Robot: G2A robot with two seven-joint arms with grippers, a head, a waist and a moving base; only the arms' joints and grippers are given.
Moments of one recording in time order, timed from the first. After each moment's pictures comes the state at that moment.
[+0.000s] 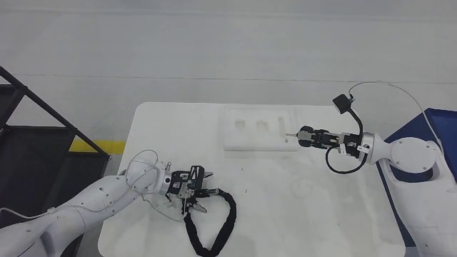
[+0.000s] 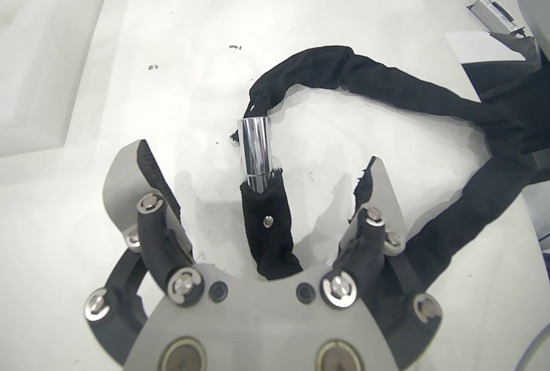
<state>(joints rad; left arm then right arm) 0.83 -0.76 -0.28 -1.20 1.47 -0.78 0.56 -1.19 -1.04 1.44 -1.61 0.06 -0.14 1.17</state>
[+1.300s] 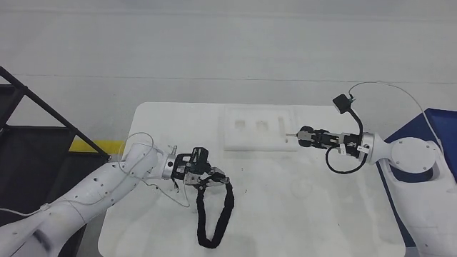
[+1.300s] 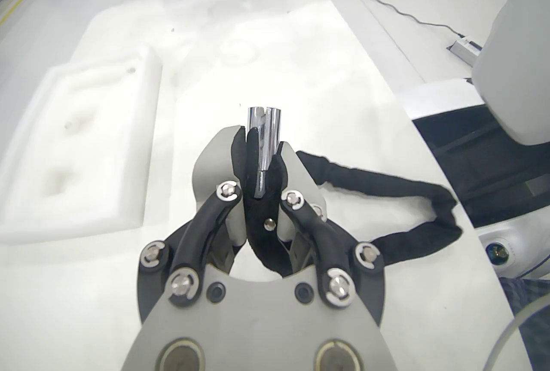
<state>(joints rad) 0.83 -0.76 -0.49 -1.36 1.44 -0.97 0.62 -1.20 -1.04 1.43 -1.62 0.04 -0.13 1.17</state>
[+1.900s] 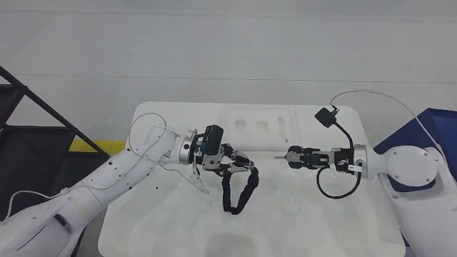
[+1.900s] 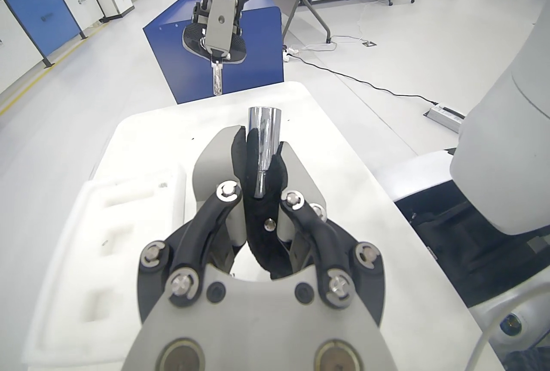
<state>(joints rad) 0.71 -0.90 -0.46 -1.35 1.30 -1.01 0.65 -1.29 -1.02 1.43 -1.91 0.02 0.04 1.27</state>
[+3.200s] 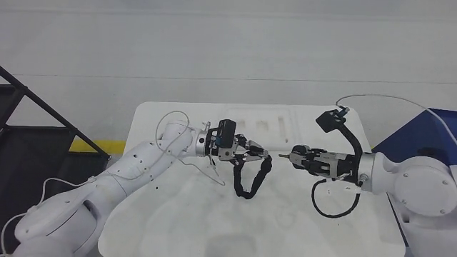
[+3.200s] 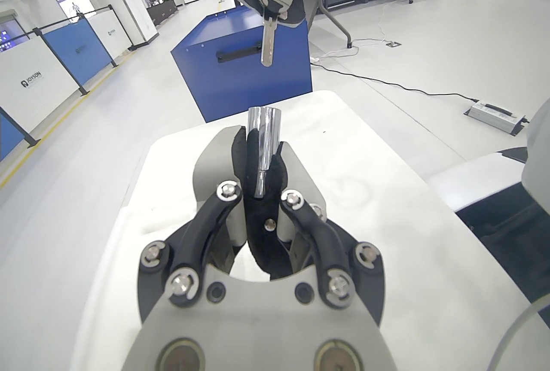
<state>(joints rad) 0.64 -1.06 -0.39 -1.14 1.45 -0.88 0.85 -1.36 -0.98 1.47 -2.22 -0.26 0.15 1.23</state>
